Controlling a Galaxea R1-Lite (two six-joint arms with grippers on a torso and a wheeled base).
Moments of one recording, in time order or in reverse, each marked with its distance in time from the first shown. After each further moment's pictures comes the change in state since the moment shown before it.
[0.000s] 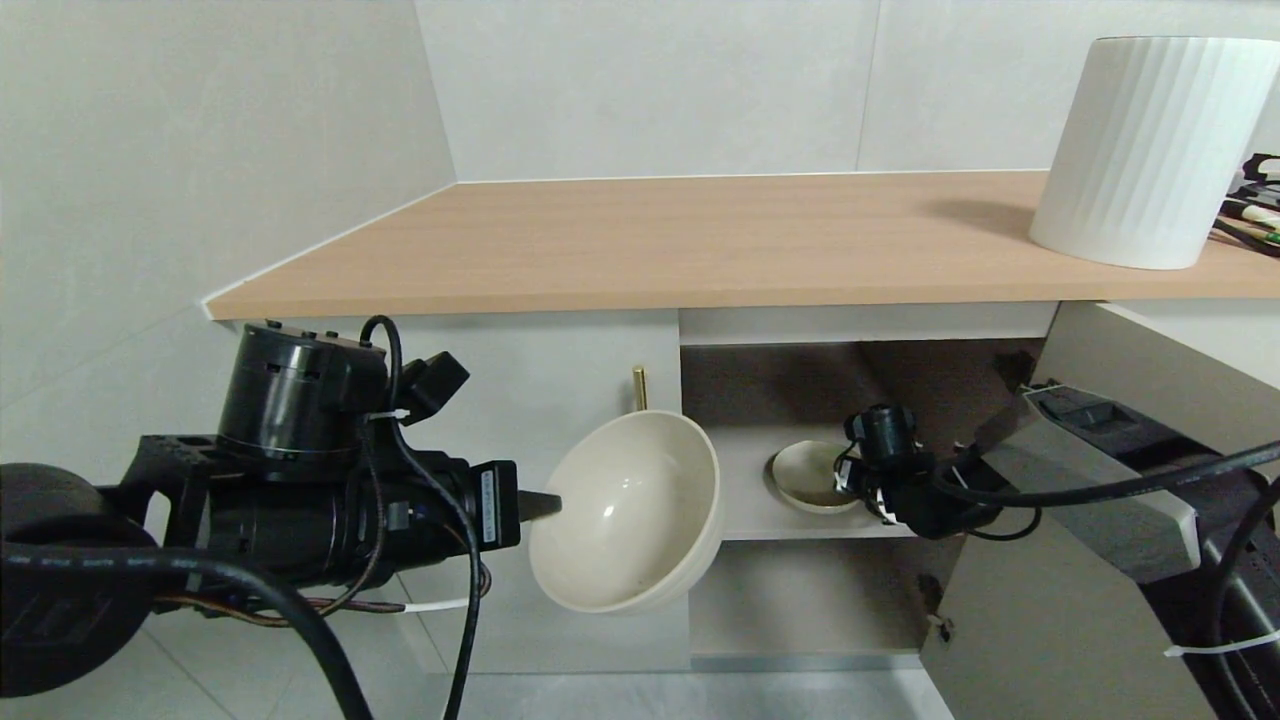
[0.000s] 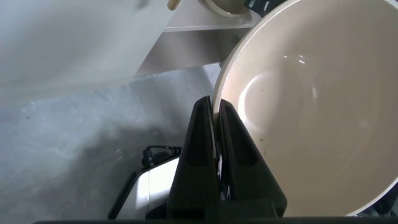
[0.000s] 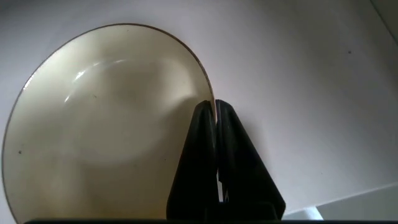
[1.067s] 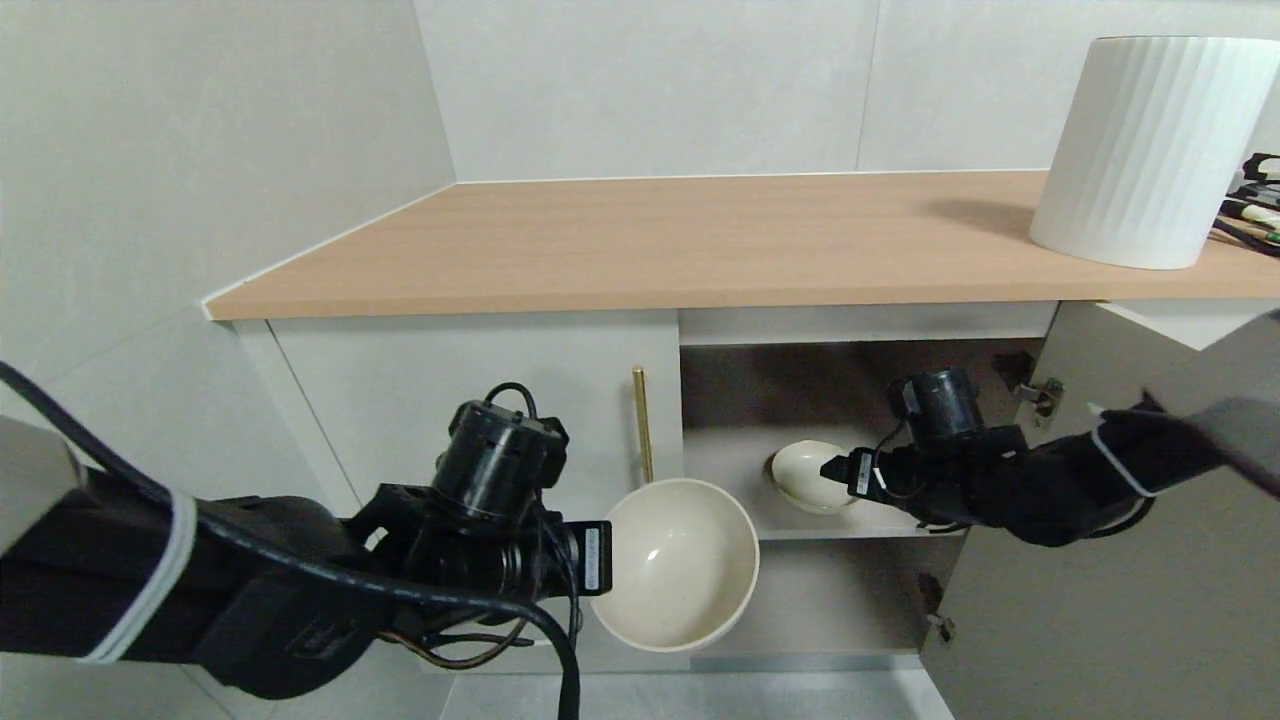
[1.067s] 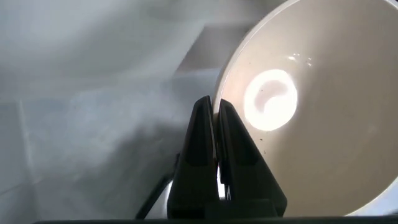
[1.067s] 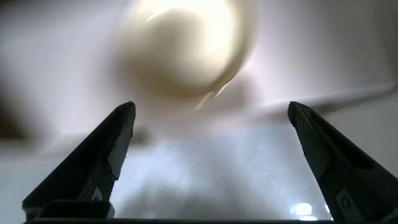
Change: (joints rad) left arm -0.167 0.261 -0.016 -0.084 0.328 -0.001; right arm 0.109 -0.520 0.458 0.103 0.239 0.026
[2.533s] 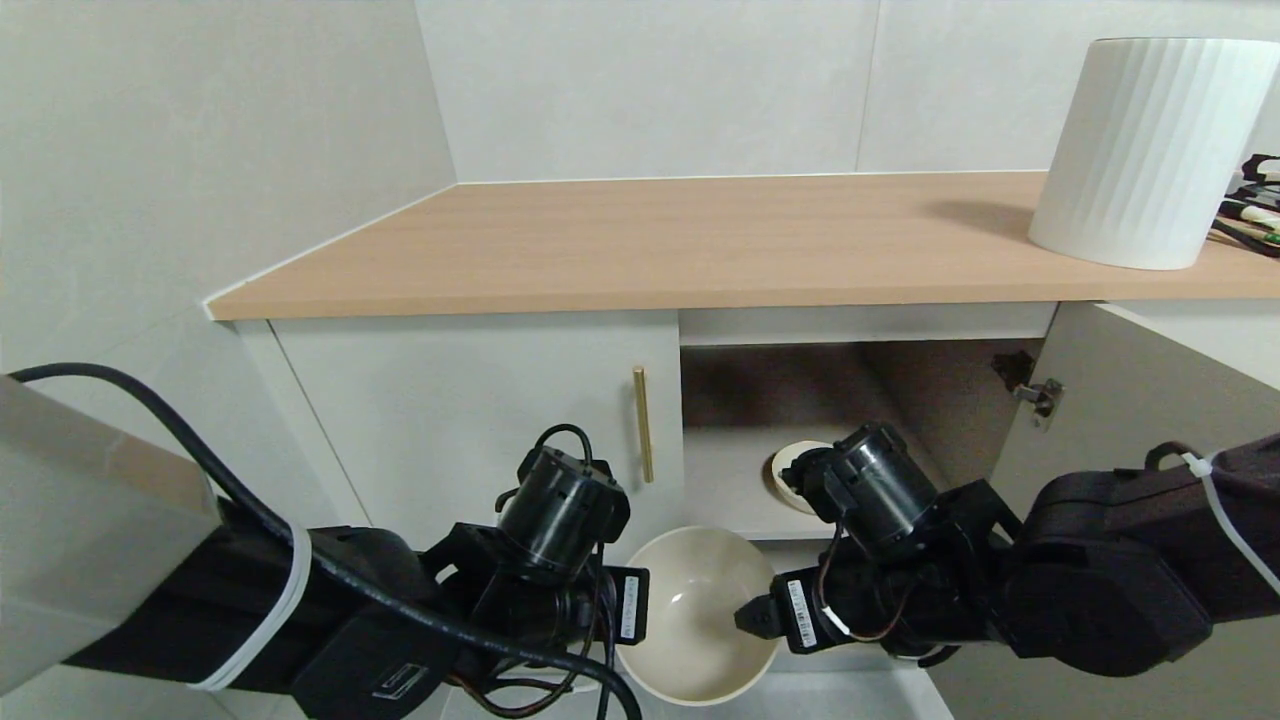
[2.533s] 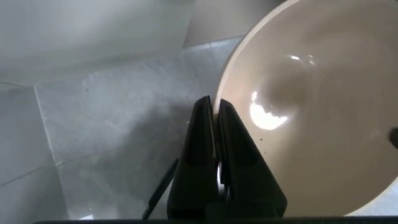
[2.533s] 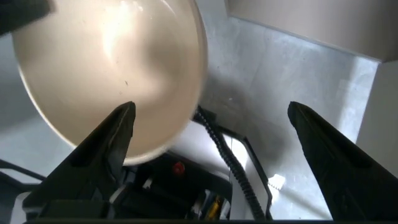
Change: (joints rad) left arm -0.091 0.084 0.001 -0.001 0.071 0.005; right arm 0.387 -0.188 0.061 0.346 0.059 -0.034
